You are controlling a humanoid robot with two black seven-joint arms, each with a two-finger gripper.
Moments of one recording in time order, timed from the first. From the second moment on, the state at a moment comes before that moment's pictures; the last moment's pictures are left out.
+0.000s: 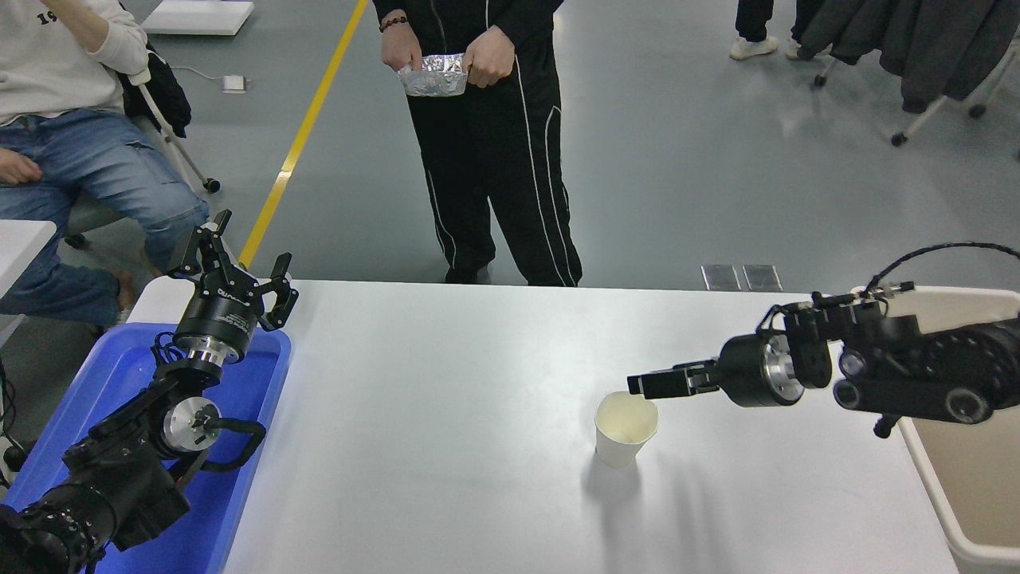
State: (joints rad) left arm -0.61 0.29 -0.84 -0.45 0.19 -0.47 -0.66; right arm 1.42 -0.45 -0.70 1.23 -0.85 -0.02 0.22
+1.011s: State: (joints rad) left arm -0.61 0.29 -0.84 -0.45 0.19 -0.47 -0.66; right arm 1.27 -0.26 -0.77 1.00 -0.81 -0.09 0.18
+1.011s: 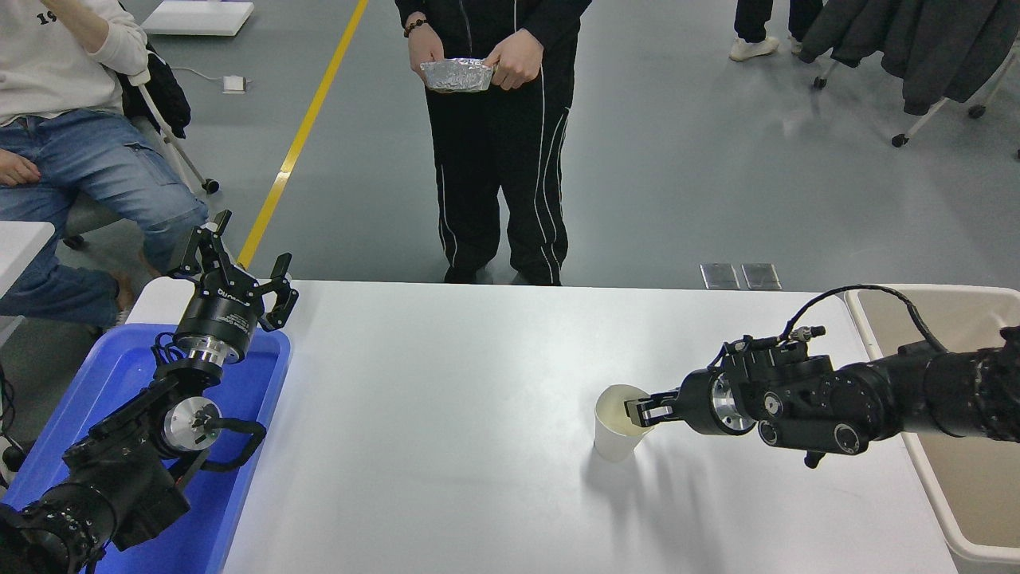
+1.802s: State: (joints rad) left arm -0.61 0.29 -0.84 -0.45 0.19 -0.47 -0.66; right arm 1.30 -0.47 -0.51 1.13 -0.80 -0.04 0.19
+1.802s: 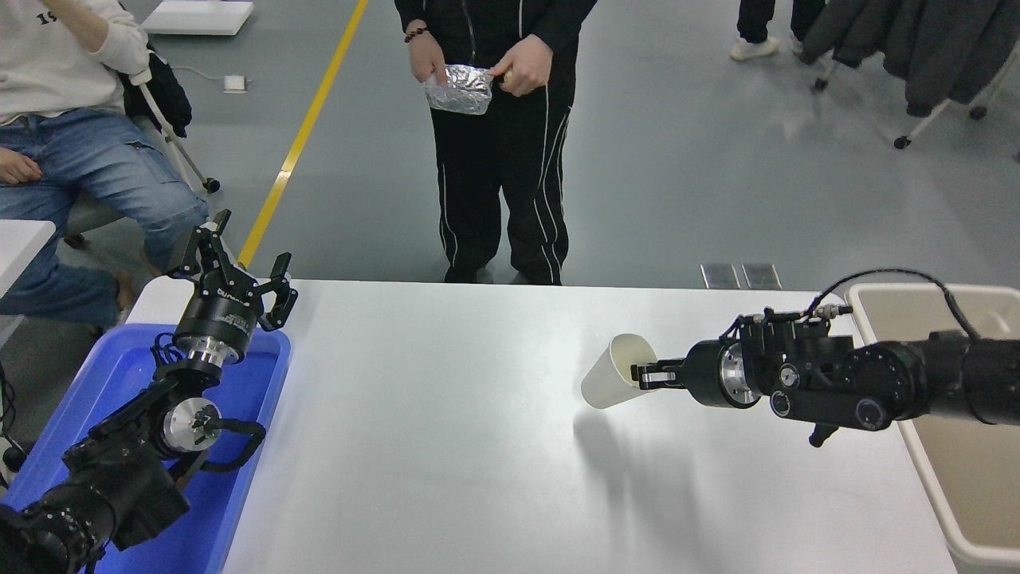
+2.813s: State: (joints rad) left arm -0.61 0.29 -0.84 -0.45 0.19 -0.47 -0.66; right arm 1.22 -0.88 0.02 0.96 -0.41 0.22 0.25
